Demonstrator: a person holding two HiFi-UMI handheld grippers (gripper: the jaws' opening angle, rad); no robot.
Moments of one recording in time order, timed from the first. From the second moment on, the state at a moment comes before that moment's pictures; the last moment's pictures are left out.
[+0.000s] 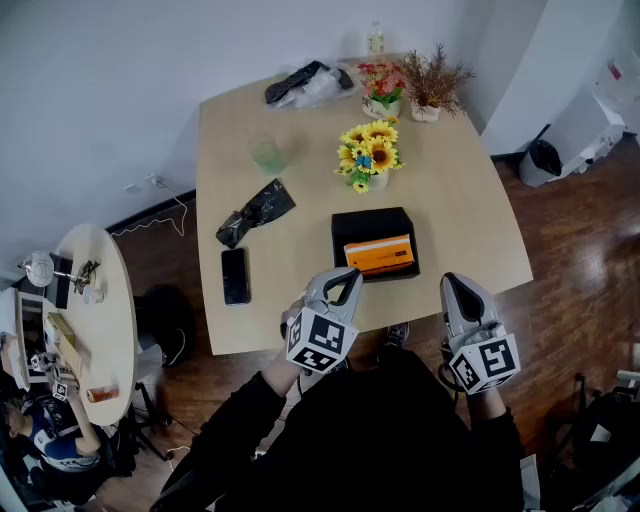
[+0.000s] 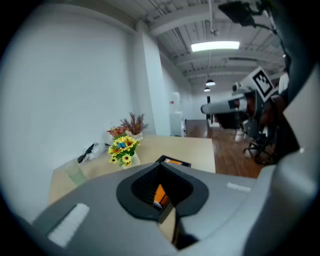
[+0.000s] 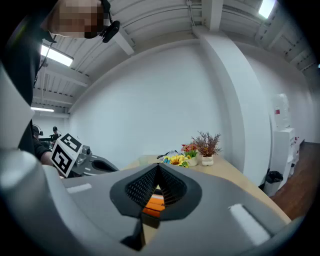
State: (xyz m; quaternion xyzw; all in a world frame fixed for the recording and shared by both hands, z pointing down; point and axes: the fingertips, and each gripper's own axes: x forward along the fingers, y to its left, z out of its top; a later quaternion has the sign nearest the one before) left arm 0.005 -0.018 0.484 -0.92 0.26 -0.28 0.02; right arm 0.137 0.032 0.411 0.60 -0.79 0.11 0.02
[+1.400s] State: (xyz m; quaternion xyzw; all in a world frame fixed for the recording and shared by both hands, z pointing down) left arm 0.078 -0.058 0.640 -0.84 0.00 -0.55 -0.06; right arm 0.216 -0.015 0.458 0.63 -0.75 0.20 0.03
